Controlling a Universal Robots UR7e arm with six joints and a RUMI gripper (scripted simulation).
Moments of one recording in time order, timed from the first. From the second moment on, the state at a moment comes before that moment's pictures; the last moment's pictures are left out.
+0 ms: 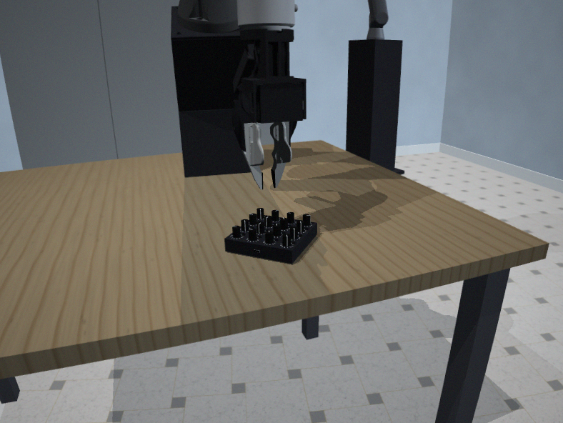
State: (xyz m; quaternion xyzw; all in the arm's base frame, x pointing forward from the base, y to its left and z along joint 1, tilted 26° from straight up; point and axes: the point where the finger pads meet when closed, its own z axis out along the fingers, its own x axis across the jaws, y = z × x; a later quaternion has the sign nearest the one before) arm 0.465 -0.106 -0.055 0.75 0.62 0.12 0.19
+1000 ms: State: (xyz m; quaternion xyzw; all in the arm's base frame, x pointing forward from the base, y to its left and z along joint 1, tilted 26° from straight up) arm 0.477 -0.111 -0.081 0.75 0.62 0.12 0.19
